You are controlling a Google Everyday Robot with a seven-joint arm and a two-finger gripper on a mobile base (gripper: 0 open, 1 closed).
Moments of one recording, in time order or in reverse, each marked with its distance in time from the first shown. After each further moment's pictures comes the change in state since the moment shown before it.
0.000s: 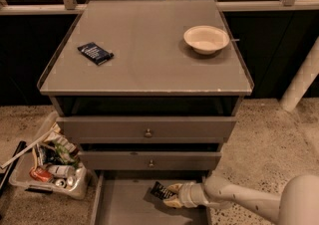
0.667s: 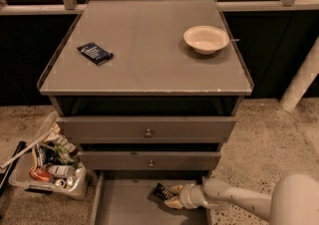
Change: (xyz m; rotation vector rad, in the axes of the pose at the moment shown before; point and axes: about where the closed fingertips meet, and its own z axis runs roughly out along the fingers) arm 0.030 -0.011 0.018 0.021 0.033 0.044
